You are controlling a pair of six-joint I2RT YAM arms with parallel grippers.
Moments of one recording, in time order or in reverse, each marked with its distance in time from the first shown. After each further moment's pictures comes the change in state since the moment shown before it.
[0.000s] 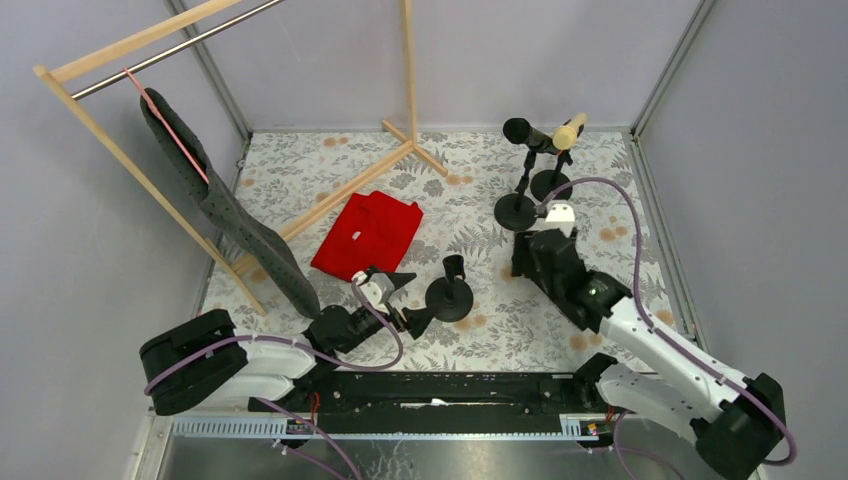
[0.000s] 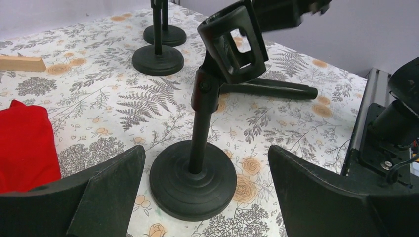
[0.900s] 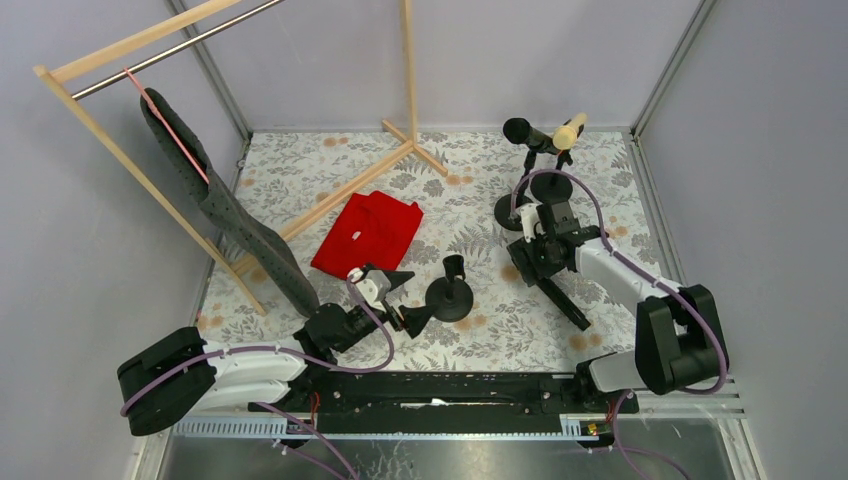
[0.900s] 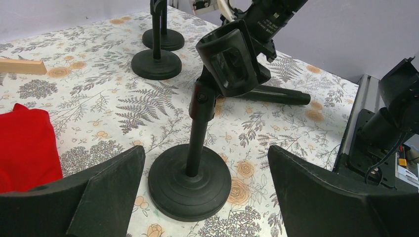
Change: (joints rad) left arm 0.000 -0.188 0.026 -0.204 0.000 -0.020; right arm -0.453 0.498 0.134 -0.169 -0.587 -0.622
